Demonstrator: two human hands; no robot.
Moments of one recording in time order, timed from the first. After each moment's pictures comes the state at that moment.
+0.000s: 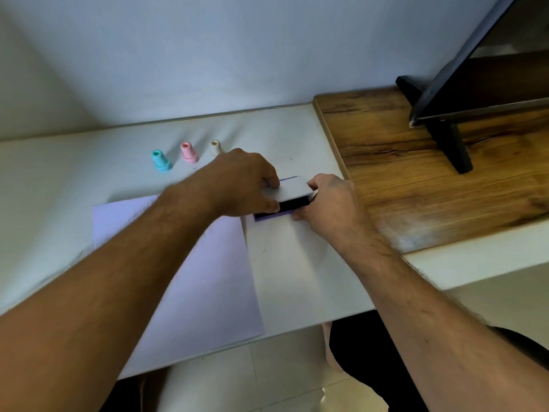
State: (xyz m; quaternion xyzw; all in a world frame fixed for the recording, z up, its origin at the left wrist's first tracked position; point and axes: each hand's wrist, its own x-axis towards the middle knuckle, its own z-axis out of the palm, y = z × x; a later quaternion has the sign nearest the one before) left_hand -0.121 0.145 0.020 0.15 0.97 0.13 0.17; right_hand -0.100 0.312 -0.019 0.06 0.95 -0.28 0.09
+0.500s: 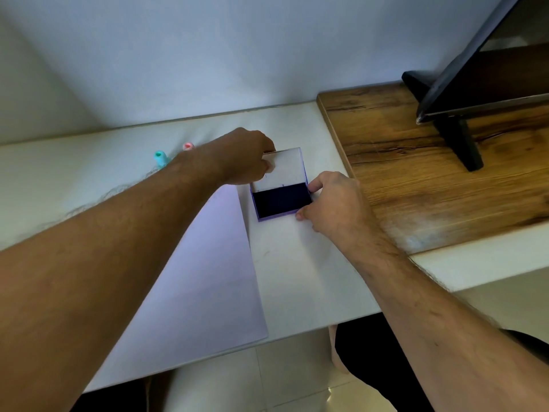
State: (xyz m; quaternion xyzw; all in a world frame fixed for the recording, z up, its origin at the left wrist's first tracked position) left_hand -0.163 0.141 0.015 0.13 0.97 0.14 0.16; right_hand -0.099 0.309 -0.012 0.08 0.94 -0.31 0.10
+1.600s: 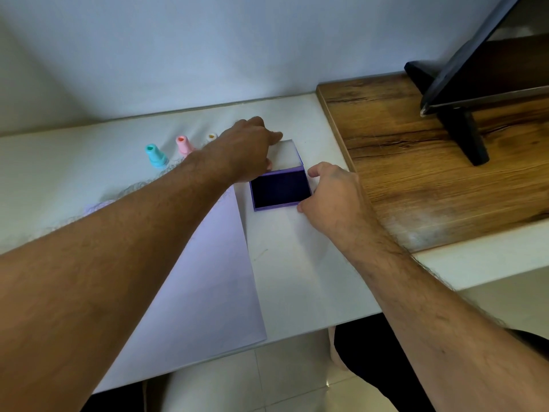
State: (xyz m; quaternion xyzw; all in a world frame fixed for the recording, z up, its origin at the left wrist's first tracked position) left_hand -0.179 0.150 -0.015 0.14 0.98 0.09 0.11; right_hand -0.101 0.309 -0.017 0.04 0.96 -0.26 0.07
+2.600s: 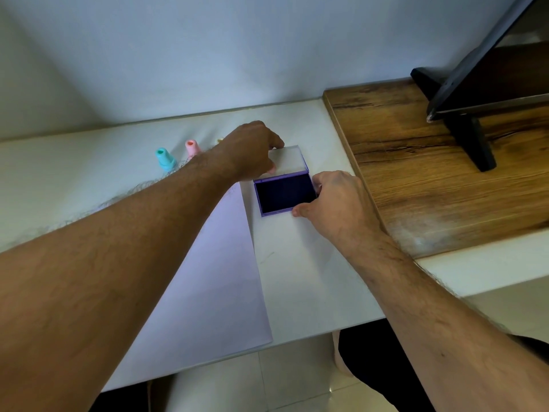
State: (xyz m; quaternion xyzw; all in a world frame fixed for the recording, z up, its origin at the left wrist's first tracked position) left_hand -0.180 0.146 -0.010 0.12 0.97 0.16 0.10; right_hand -0.107 0.304 -0.027 0.02 0.96 -0.26 0.09
